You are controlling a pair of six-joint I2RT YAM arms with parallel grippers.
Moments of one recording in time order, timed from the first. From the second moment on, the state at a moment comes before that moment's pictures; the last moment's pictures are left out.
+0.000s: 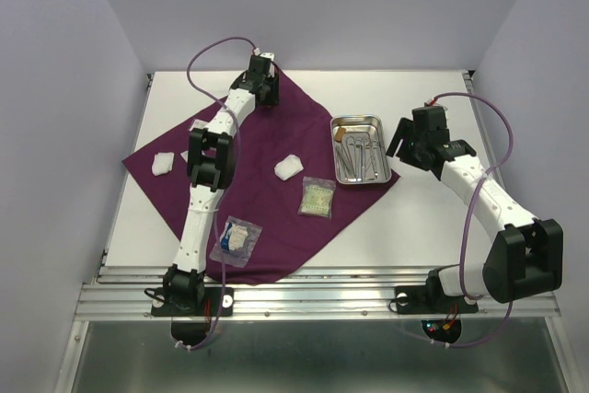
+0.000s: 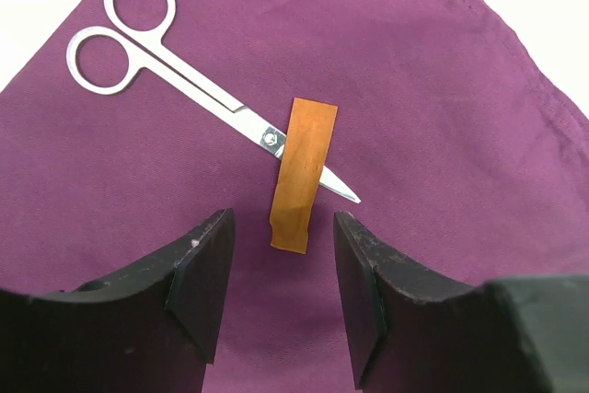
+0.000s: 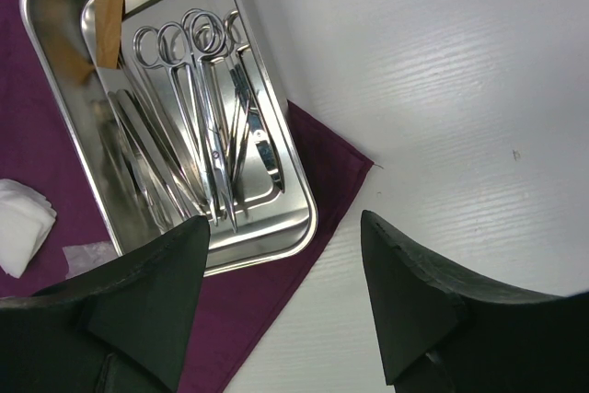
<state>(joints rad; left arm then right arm) -0.29 2.63 2.41 -0.52 -0.07 -0.17 0.20 1.34 1.02 -0.49 0.19 0.54</state>
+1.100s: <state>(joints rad) -0.31 2.66 2.43 -0.53 -0.12 -0.16 0.20 1.32 1.02 -0.49 0.18 0.54</state>
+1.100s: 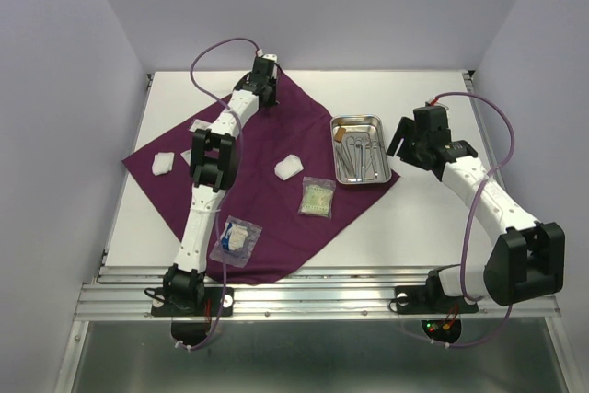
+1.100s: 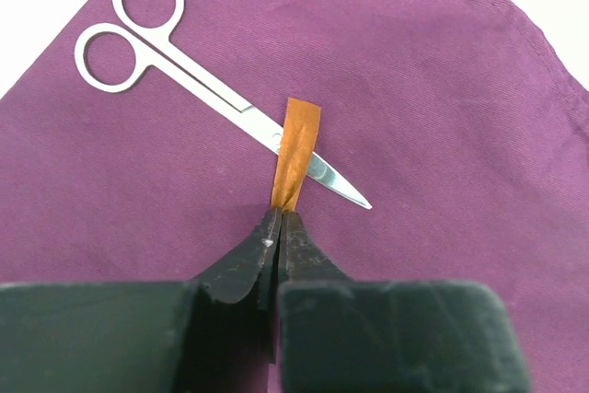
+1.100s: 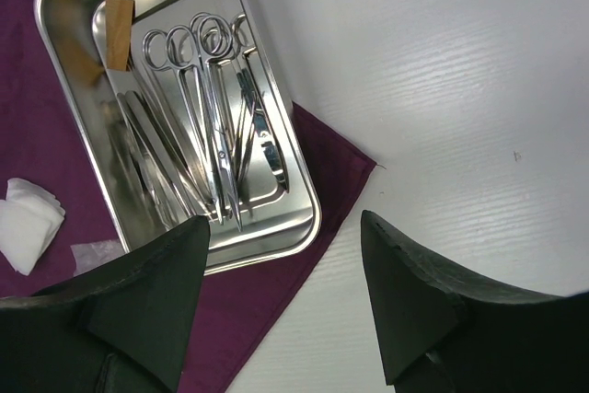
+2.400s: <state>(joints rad) -0.61 2.39 2.30 -0.57 0.09 -0.05 0.20 1.32 1.01 -0.48 0.18 0.57</state>
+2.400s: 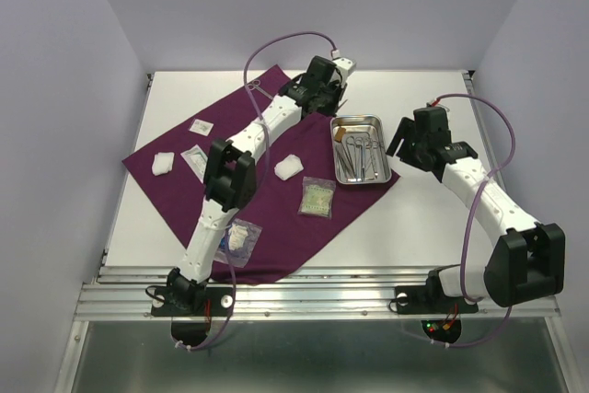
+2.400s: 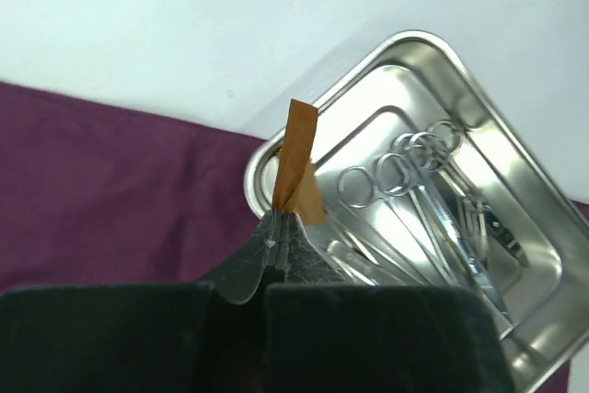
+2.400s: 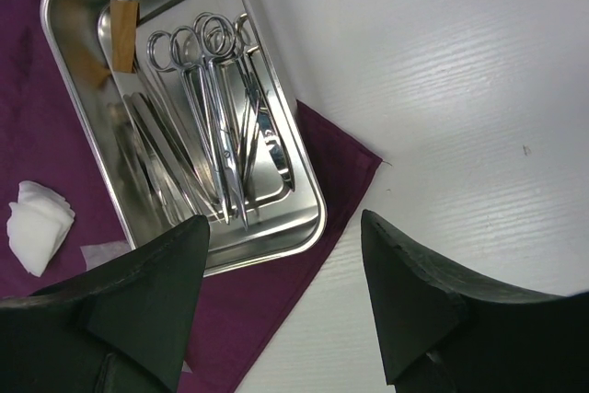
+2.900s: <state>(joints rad) -0.63 2.53 2.34 -0.49 0.30 -0.11 0.20 1.29 0.98 -0.46 0.18 0.57</state>
